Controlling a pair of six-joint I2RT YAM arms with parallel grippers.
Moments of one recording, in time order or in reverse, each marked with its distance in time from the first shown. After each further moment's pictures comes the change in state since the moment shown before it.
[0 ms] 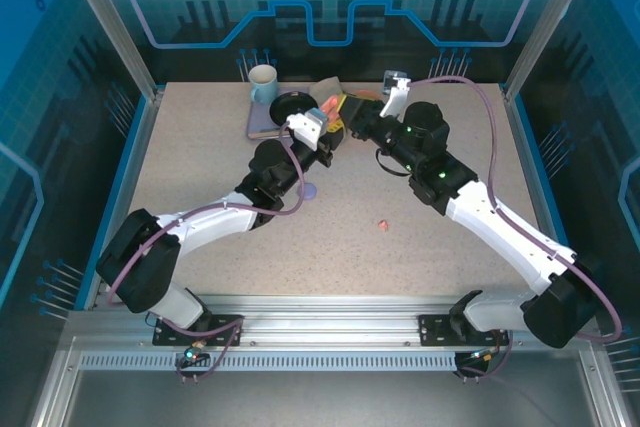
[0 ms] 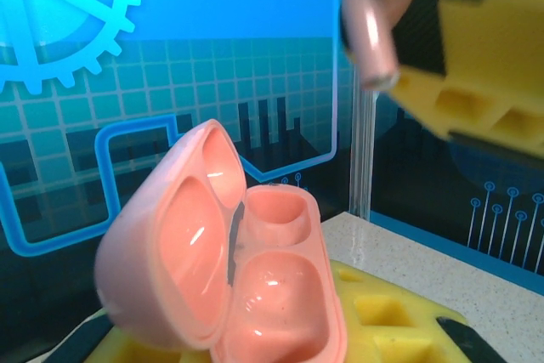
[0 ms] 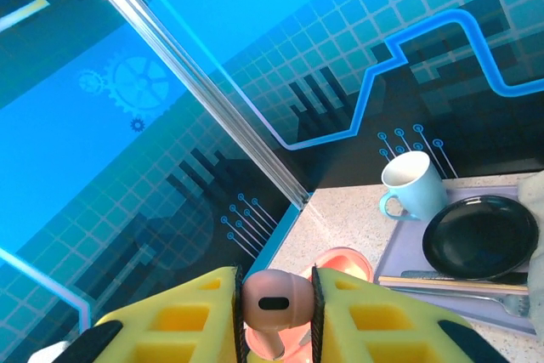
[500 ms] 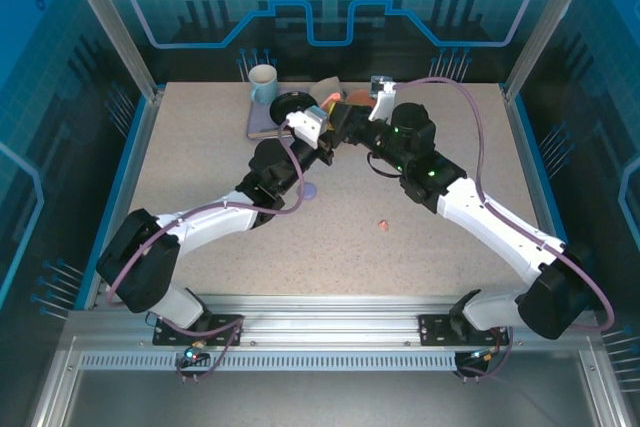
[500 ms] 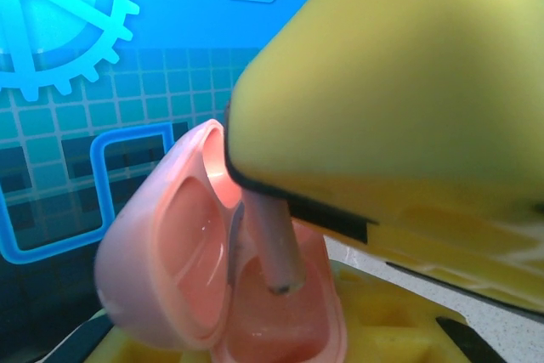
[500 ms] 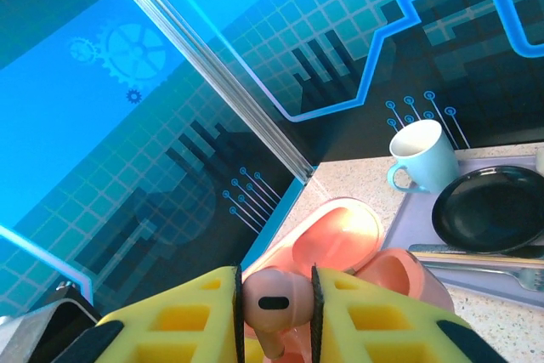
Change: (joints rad) left arm -0.003 0.000 0.014 0.003 0.002 -0.019; right arm 0.024 0.046 0.000 0.003 -0.022 0.008
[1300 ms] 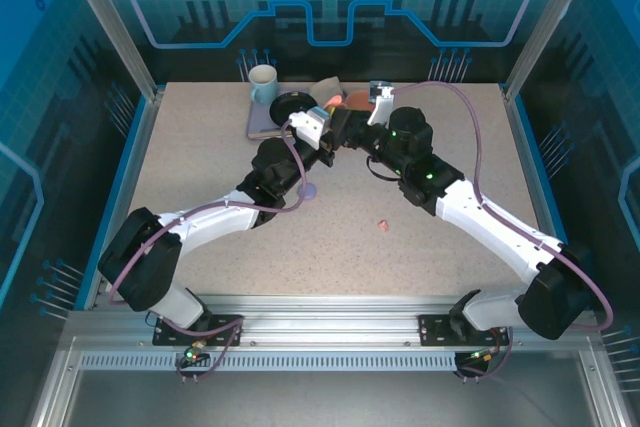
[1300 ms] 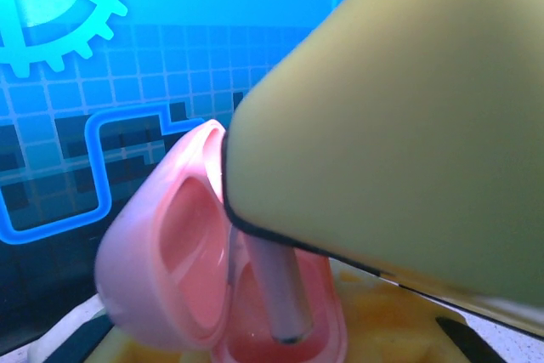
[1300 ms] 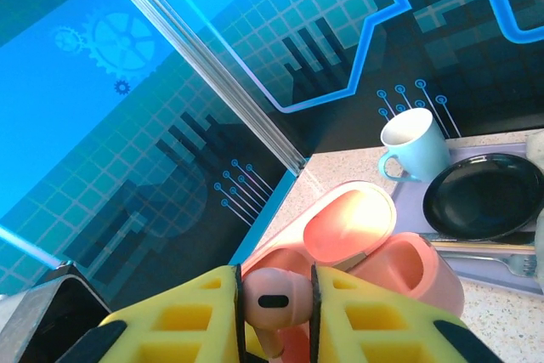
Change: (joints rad) left arm 0.000 0.012 0.005 -0.038 0.000 -0.011; right arm 0.005 0.000 -0.033 0.006 0.008 -0.002
